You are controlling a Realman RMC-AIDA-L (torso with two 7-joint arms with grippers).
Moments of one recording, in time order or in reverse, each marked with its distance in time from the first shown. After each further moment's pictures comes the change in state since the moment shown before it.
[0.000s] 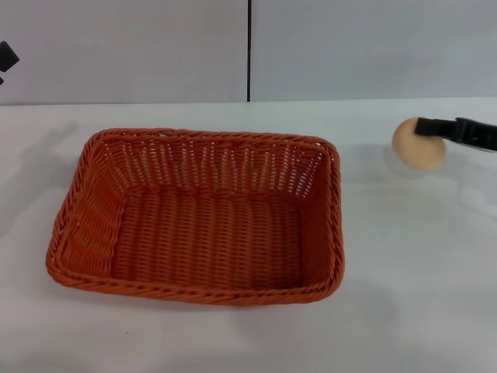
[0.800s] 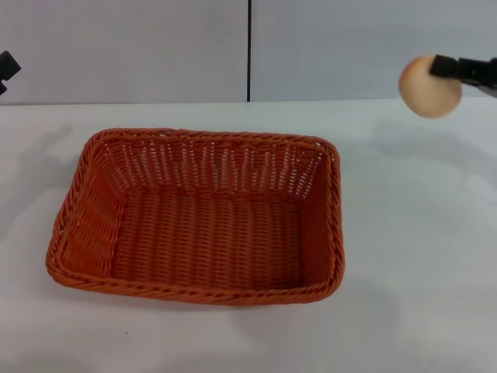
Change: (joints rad) left arm 0.001 0.000 -0.002 0.053 0.000 0.038 0.043; right arm -0.042 0.000 -0.013 -0.193 0.191 0.219 0.090
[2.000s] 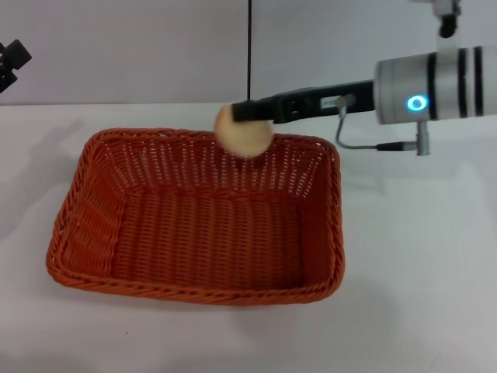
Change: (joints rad) left arm -0.029 0.001 0.000 0.015 -0.003 -0.012 0.008; right arm 0.411 0.005 -0.418 0.419 0.038 -0.237 -0.144
